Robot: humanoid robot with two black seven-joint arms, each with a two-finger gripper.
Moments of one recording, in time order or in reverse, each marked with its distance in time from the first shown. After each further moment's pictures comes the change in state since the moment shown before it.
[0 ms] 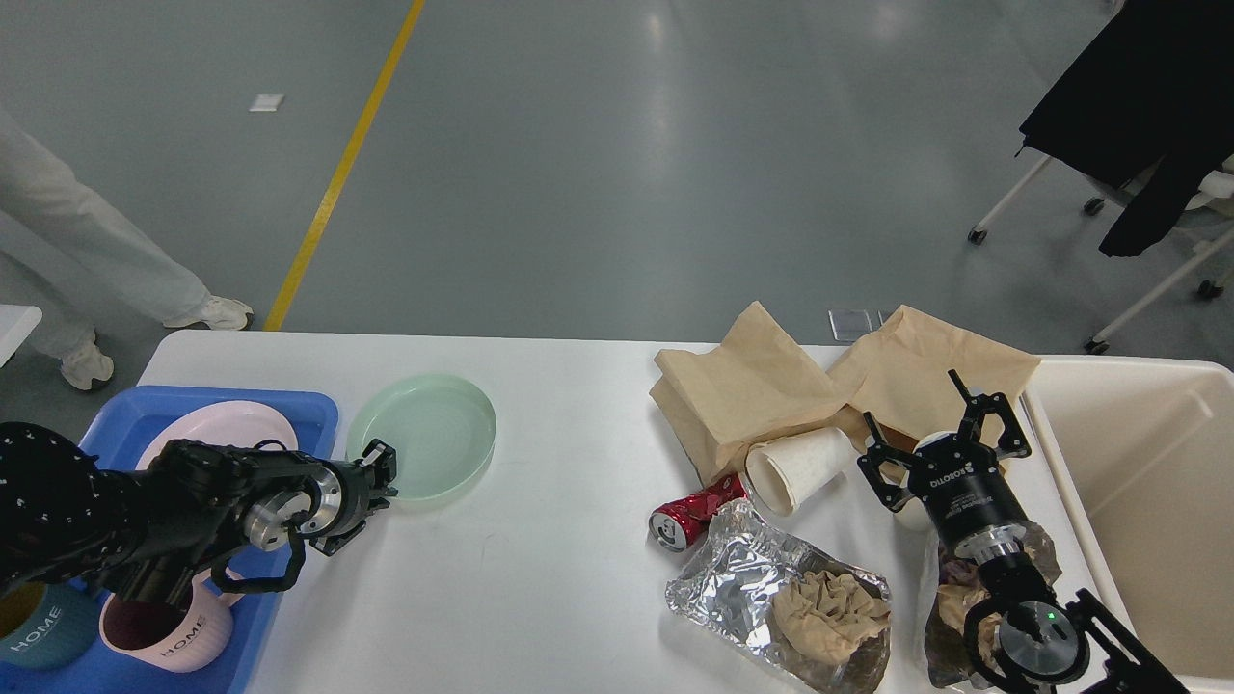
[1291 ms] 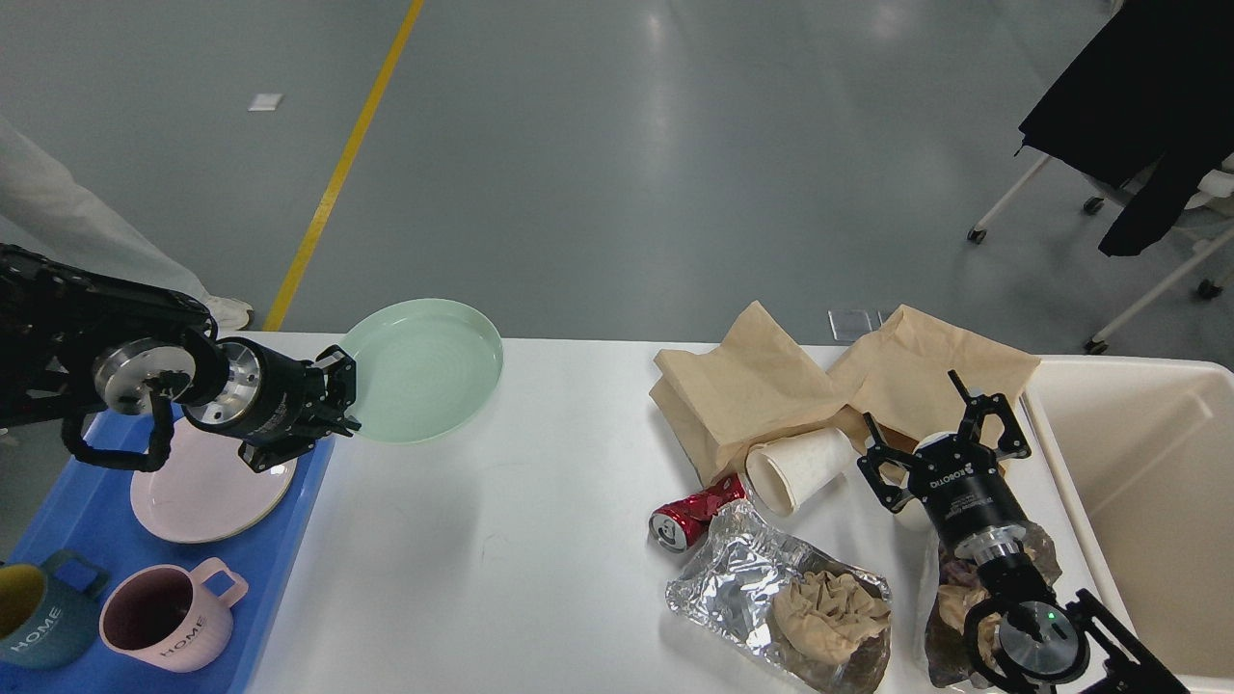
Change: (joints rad) left arm -0.741 0.293 0.310 -0.673 -0.002 -0.160 0.073; right arm 0.000 0.000 0.000 -0.001 0.000 0.000 0.000
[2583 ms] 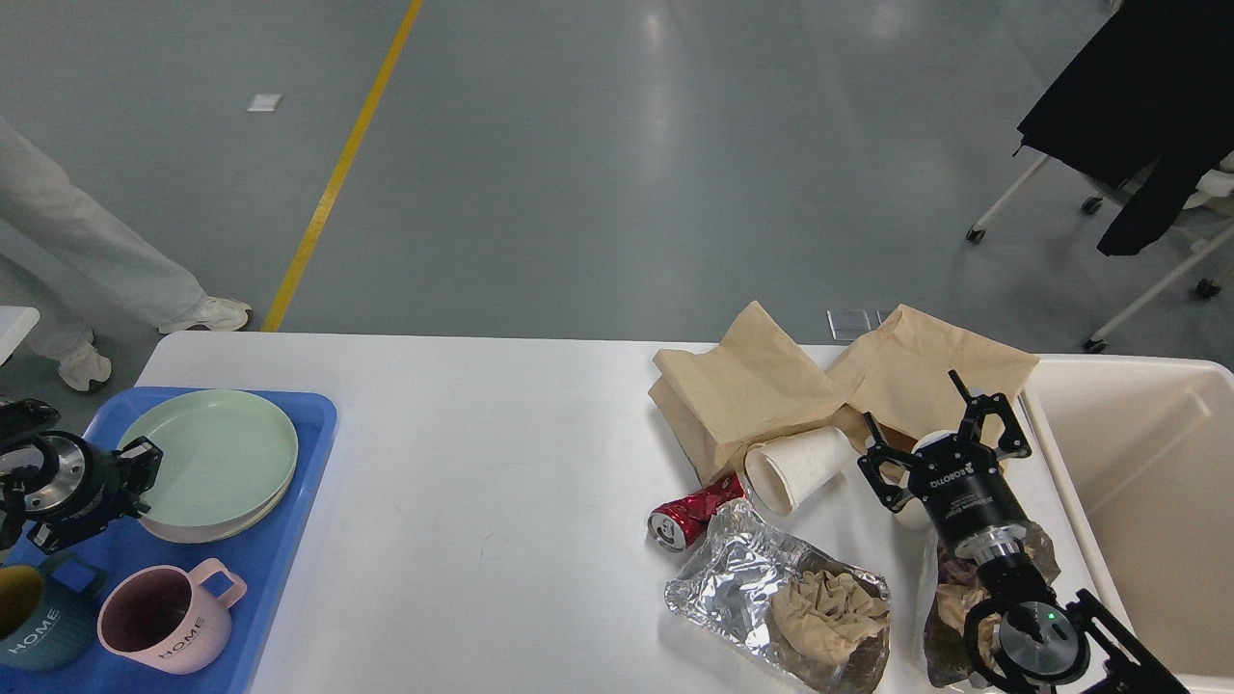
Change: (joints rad) left arm 0.742 0.095 -0.435 0.813 0.428 -0.175 0.175; right arm 0.000 0.000 0.000 0.000 0.000 0.000 0.000
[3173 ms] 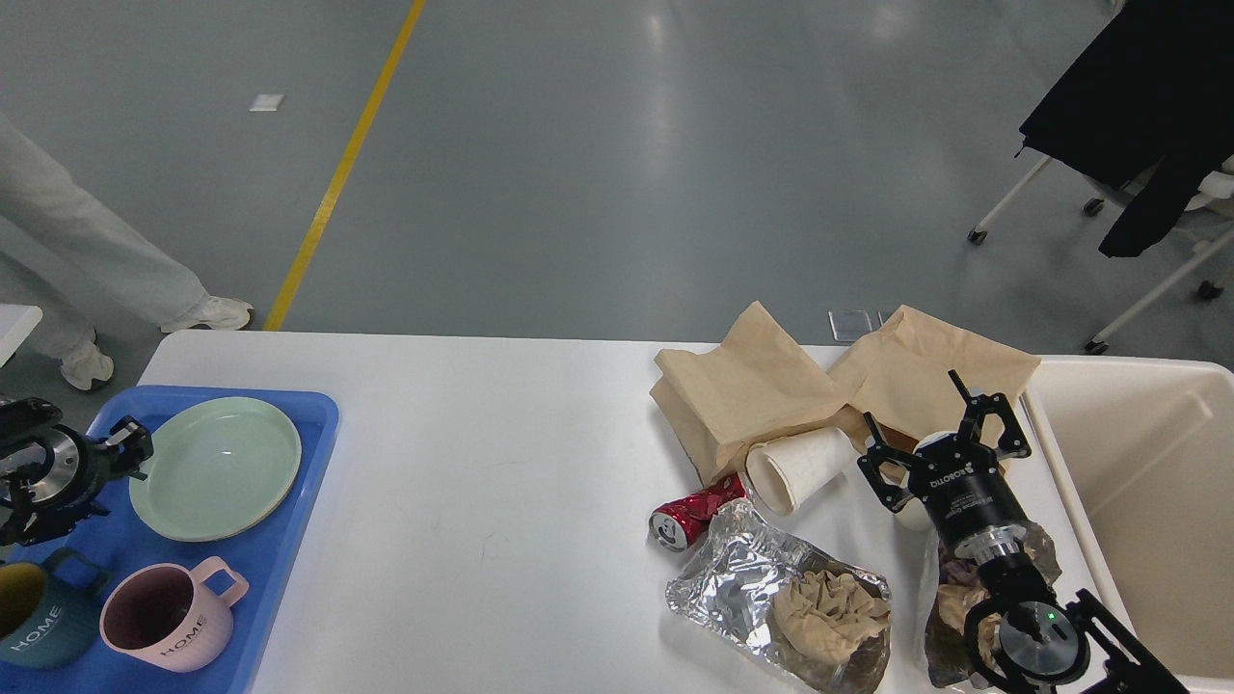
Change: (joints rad) left arm 0.001 0.001 -0.013 0.004 0.001 0.105 0.003; right arm 0.000 0.000 0.000 0.000 0.000 0.000 0.000
